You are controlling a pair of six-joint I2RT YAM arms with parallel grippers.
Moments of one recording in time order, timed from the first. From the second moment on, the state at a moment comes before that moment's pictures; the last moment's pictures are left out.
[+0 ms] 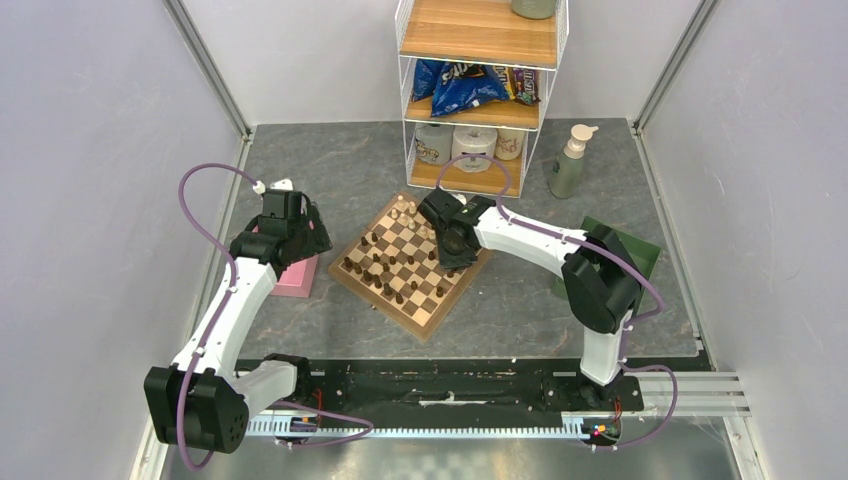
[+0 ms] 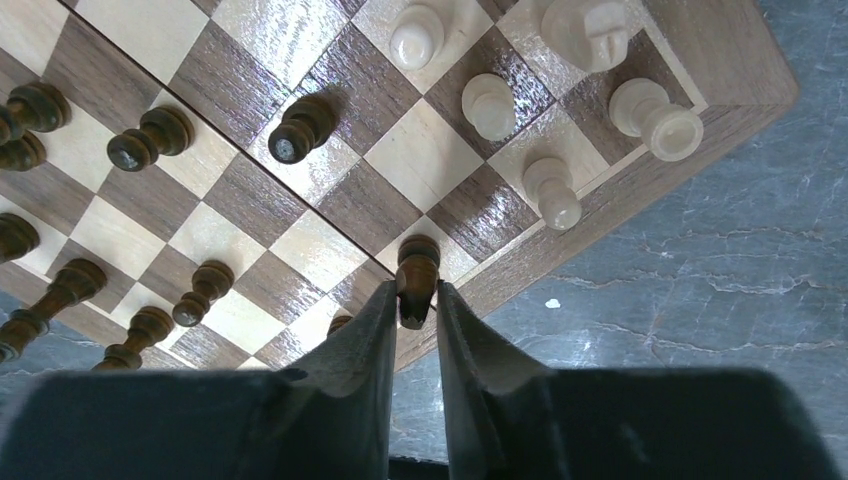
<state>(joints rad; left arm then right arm) -0.13 1.09 0.91 -0.70 -0.21 -0.41 0.81 1.87 1.43 -0.80 0.16 0.63</state>
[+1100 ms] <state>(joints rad) -0.13 1.09 0.91 -0.70 -0.21 -0.41 1.07 1.86 1.50 -0.82 0.14 0.58</state>
